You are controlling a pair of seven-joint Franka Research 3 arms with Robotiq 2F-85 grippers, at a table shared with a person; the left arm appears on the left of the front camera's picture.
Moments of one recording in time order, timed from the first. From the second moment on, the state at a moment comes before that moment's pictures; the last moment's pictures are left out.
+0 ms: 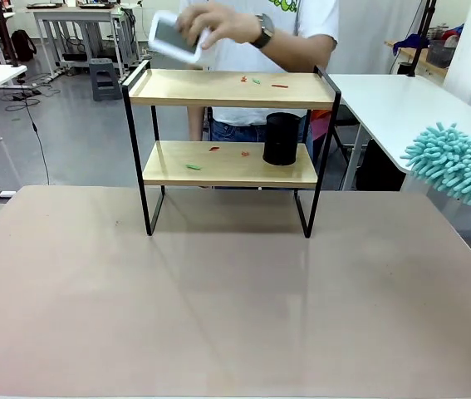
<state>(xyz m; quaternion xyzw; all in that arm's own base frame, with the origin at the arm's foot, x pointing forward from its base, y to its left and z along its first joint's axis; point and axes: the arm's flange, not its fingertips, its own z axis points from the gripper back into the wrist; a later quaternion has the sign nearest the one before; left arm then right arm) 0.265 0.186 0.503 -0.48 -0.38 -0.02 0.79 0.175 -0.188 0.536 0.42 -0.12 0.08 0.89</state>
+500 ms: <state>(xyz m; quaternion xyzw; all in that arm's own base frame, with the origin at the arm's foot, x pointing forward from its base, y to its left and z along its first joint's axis) 0.266 0.186 0.502 -0.48 -0.38 -0.02 0.79 0.189 -0.142 0.624 0.35 -0.21 0.06 0.91</state>
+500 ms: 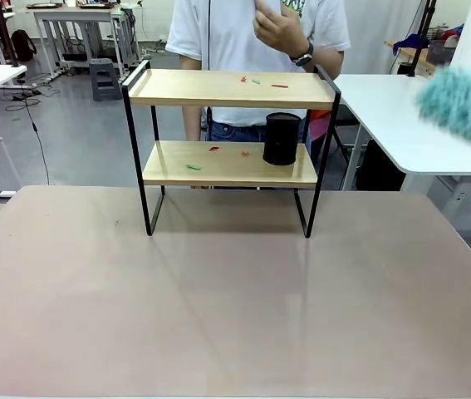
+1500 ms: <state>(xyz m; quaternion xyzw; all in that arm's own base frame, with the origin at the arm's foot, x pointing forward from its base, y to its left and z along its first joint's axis) 0.266 0.186 0.502 -0.48 -0.38 -0.02 0.79 0.256 0.042 0.687 0.22 -0.26 0.14 0.93</state>
